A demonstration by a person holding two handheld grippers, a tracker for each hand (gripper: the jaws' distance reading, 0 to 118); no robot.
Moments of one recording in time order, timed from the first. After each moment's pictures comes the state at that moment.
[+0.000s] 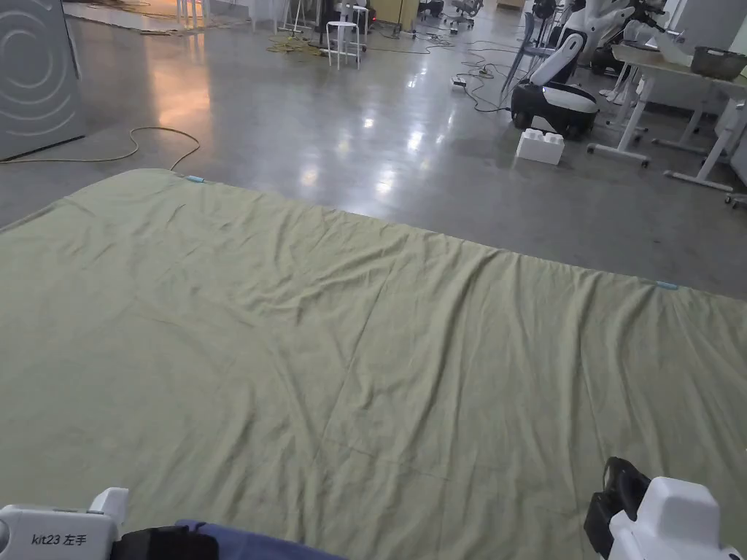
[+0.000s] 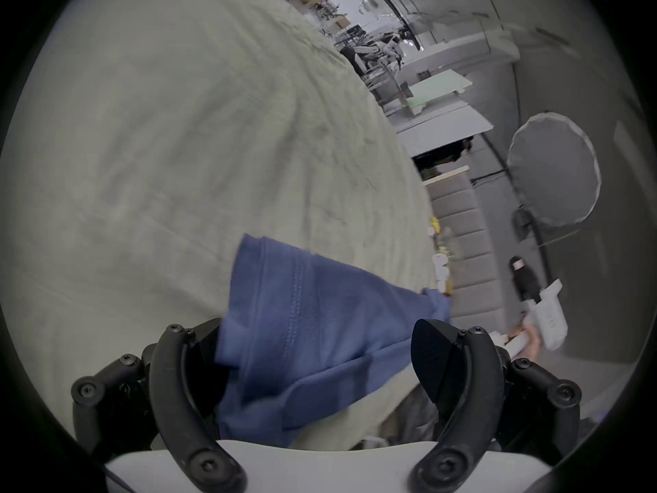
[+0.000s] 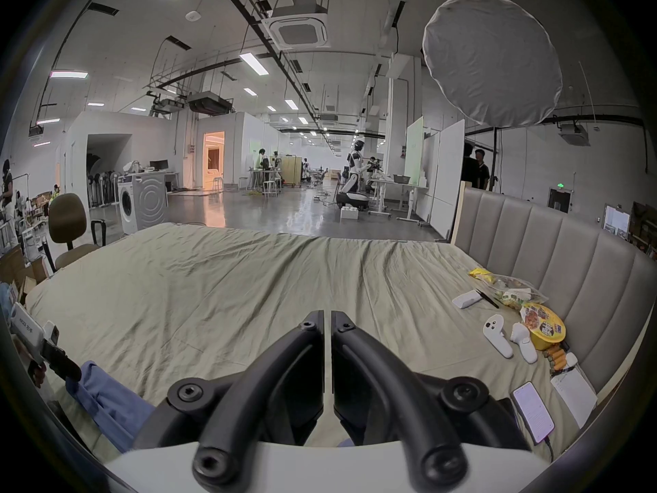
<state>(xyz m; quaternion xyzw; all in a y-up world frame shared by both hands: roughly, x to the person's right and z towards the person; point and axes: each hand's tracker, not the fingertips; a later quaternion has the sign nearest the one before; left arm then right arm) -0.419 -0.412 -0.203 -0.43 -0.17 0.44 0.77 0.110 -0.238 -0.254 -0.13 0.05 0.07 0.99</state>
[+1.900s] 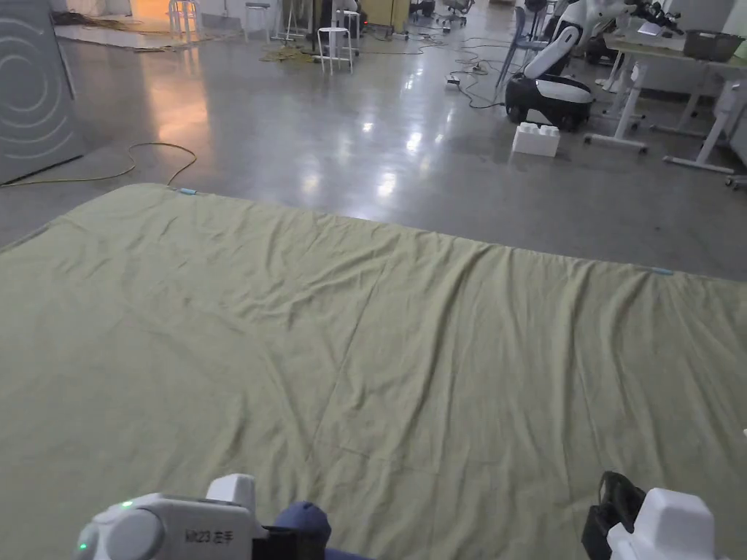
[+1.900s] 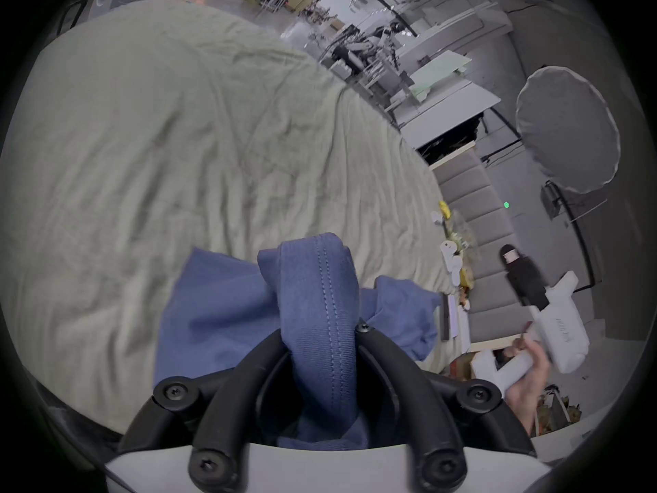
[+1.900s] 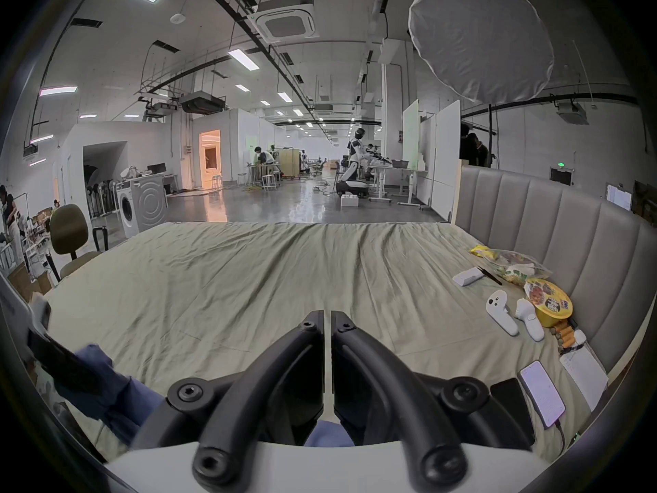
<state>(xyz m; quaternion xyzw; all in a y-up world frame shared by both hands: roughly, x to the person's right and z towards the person) -0.257 -0.331 -0.235 -0.47 -0.11 0.33 0.81 0.143 -0.259 -0.250 -0.16 0.05 0.03 0.99</state>
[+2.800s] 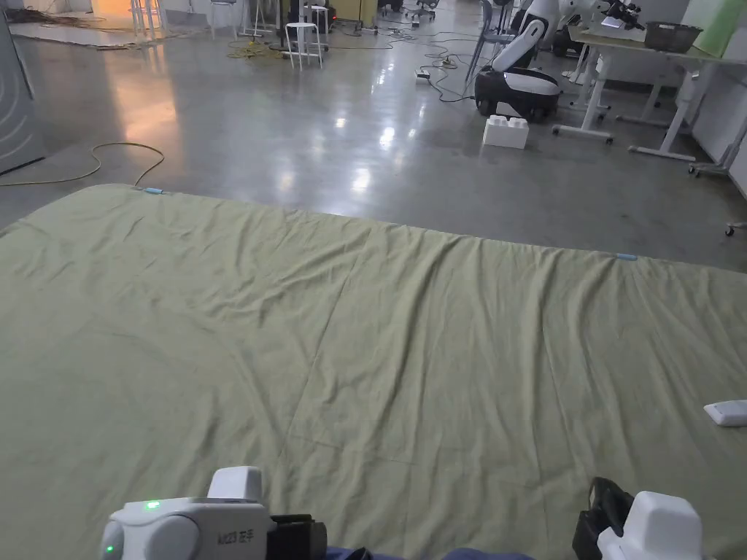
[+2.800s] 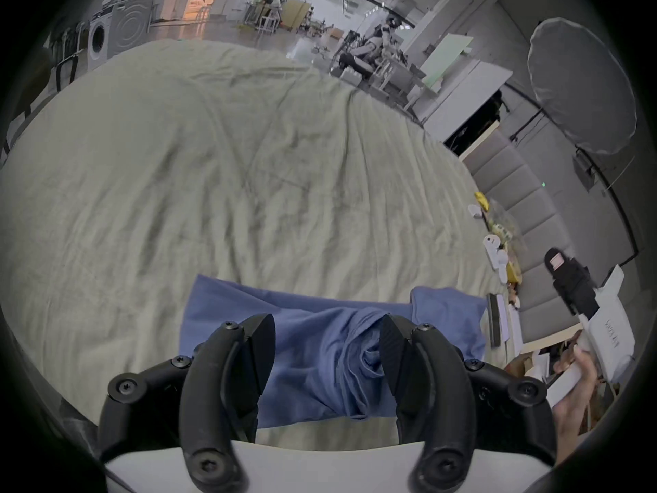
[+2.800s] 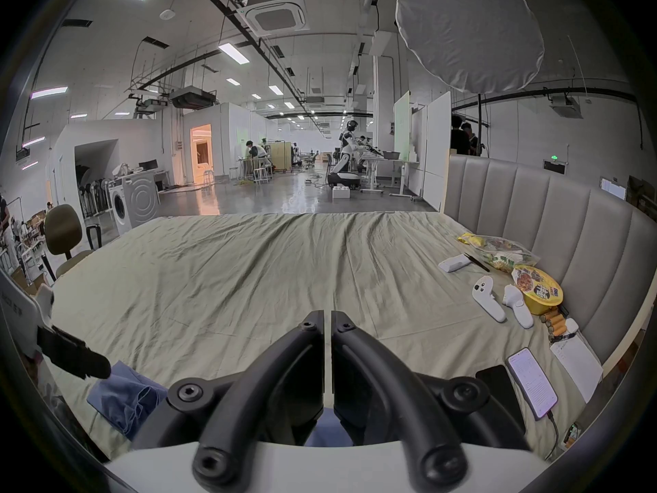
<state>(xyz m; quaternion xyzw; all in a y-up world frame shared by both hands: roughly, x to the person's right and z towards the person) -0.224 -0.313 -0.237 -0.45 -0.04 0.23 0.86 0.165 -0.266 -0.237 -0.18 0.04 0.03 0.98</state>
